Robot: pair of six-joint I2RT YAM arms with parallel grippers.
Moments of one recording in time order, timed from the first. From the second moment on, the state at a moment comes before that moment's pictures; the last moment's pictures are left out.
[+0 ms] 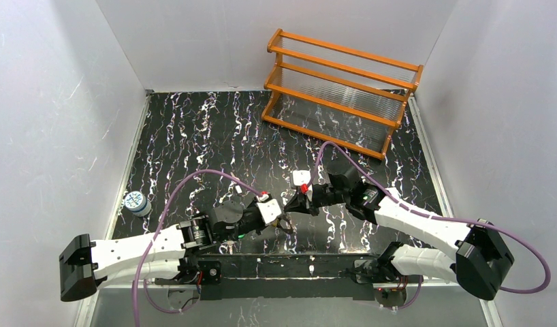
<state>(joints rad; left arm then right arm) -1.20 0.83 0.44 0.13 -0.10 0.22 0.86 1.11 0.64 0.04 -0.76 -0.35</state>
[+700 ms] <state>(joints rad) -1.20 0.55 0.13 0.43 -0.12 0.29 0.86 0.97 0.43 0.43 -0.77 -0.04</state>
